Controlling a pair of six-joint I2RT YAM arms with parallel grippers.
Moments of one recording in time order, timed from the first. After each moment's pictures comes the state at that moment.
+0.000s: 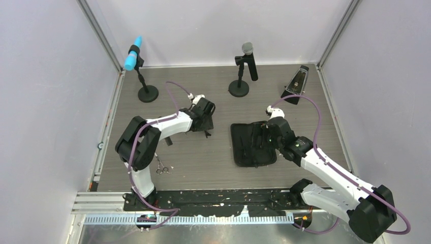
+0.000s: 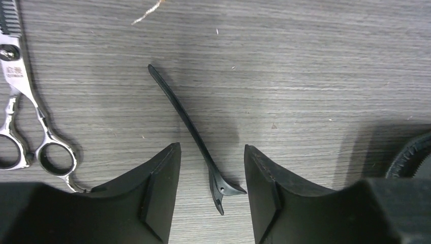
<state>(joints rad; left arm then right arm) -0.64 1.81 1.13 -0.31 -0.28 -0.70 0.57 0.95 0.64 -0.44 0.15 0.47</state>
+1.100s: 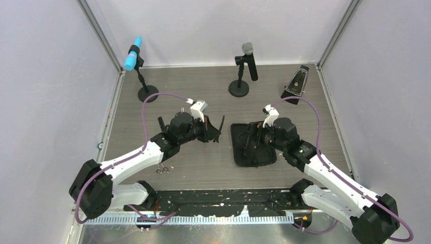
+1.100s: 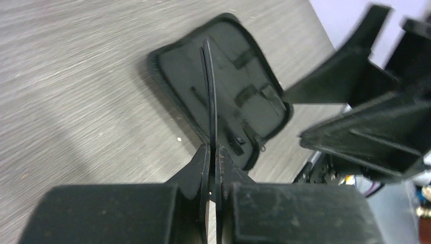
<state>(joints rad) -0.70 1.22 0.68 0.16 0.20 -0.57 0.58 0.86 0.57 -0.19 -0.20 0.54</state>
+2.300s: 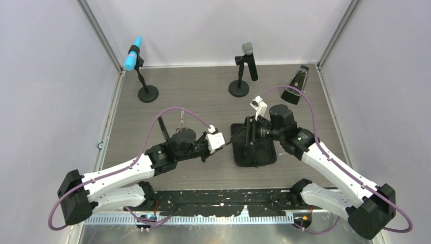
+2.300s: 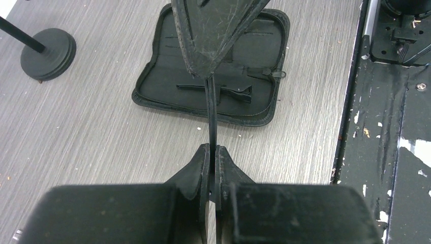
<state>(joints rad) -1.00 1.01 0.67 -0.03 0.16 0.26 0.59 0.98 0.80 -0.31 -0.52 0.55</state>
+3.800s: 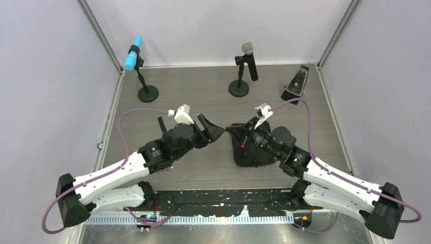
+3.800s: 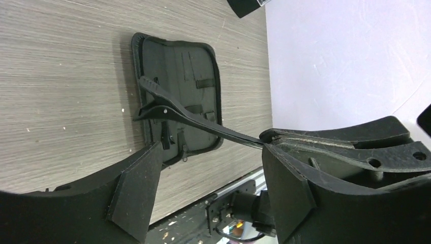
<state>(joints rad) -1.00 0.97 0.80 -0.19 -0.33 -1.11 0.88 0.84 0.56 0.26 0.02 0.48</state>
